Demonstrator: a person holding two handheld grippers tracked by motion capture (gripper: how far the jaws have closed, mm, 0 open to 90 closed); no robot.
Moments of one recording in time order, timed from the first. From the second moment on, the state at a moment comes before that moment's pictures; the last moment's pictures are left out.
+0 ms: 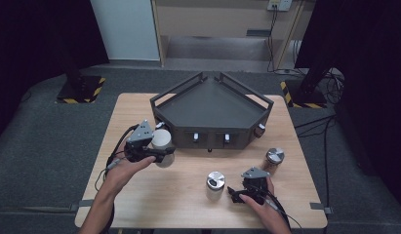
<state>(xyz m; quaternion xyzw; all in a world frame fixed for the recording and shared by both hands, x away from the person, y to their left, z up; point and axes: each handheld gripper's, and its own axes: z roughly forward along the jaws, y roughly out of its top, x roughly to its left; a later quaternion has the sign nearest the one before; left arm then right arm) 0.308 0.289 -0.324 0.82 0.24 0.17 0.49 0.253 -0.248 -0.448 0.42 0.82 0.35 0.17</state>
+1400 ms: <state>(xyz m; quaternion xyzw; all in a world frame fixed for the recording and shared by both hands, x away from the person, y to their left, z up) 0.357 0.254 -0.261 0.82 0.20 0.16 0.51 0.253 -0.248 -0.448 0.42 0.82 0.35 0.17</state>
